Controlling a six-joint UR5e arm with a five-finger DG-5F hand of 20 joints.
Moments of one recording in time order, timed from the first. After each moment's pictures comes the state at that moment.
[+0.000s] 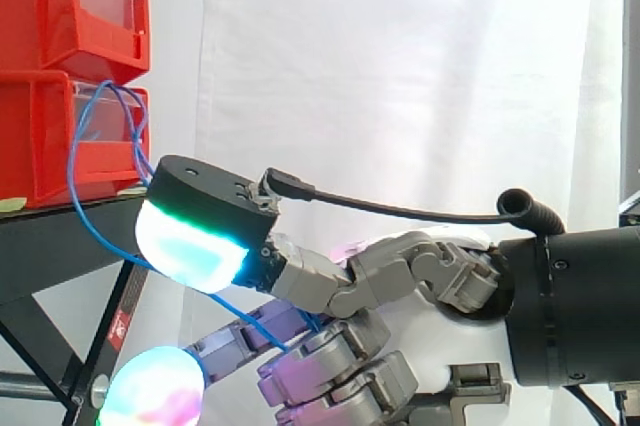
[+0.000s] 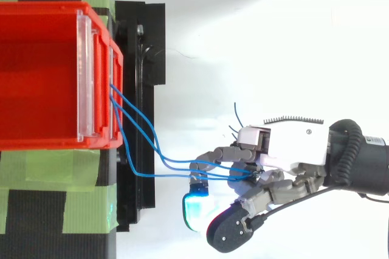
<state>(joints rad) 0.35 -2.09 -1.75 -2.61 -1.10 0.08</state>
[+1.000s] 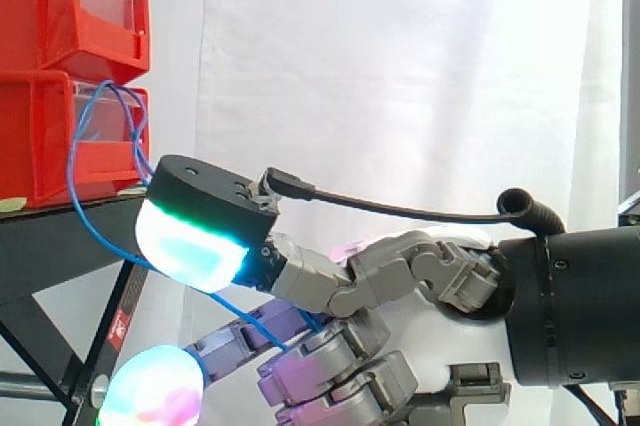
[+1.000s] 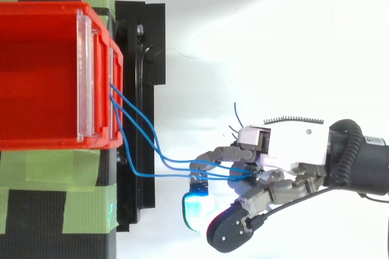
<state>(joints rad) 0.35 -2.09 -1.75 -2.61 -1.10 0.08</state>
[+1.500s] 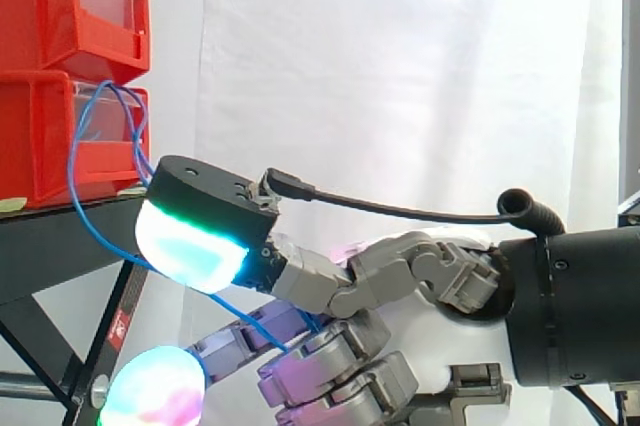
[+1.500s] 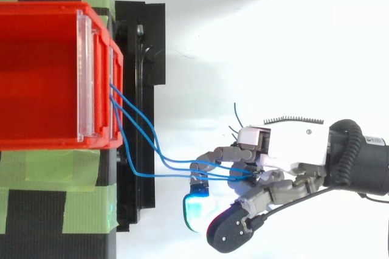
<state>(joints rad) 0.35 -2.09 -1.75 -2.61 -1.11 0.08</state>
